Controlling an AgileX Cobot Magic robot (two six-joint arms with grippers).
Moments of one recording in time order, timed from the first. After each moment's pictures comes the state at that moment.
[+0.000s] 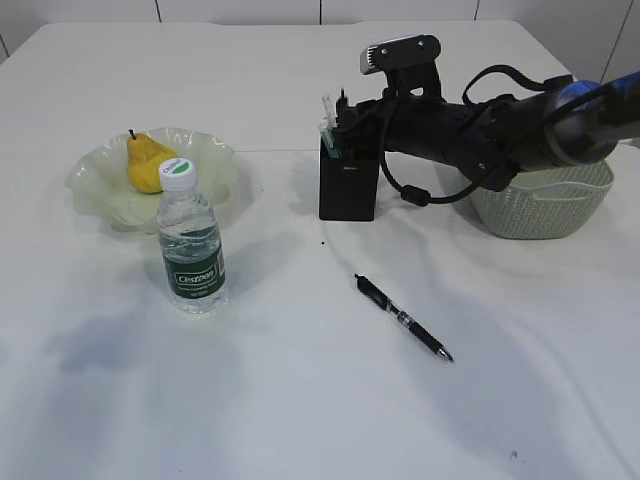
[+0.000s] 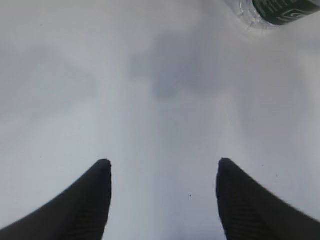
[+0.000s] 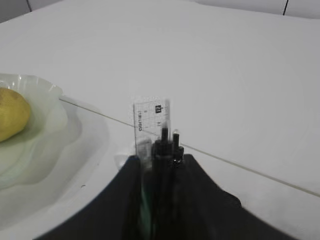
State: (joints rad) left arm -0.02 1.29 -0.83 -0.23 0.87 0.05; right arm 0.27 2.22 -1.51 -0.48 -0.35 0.38
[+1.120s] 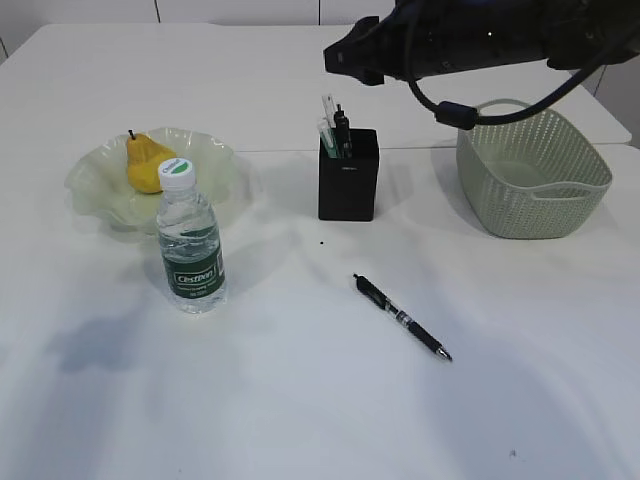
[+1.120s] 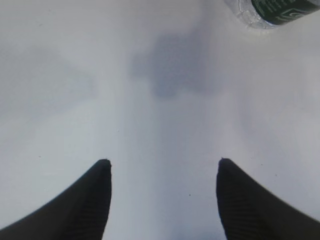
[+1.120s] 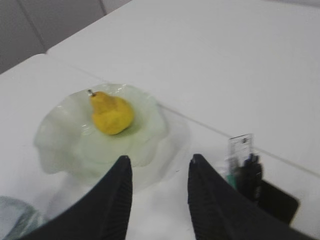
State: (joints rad) left arm -0.02 1.29 -0.83 -0.23 0.87 0.05; right arm 0.26 1.91 -1.51 -1.81 -0.40 1.78
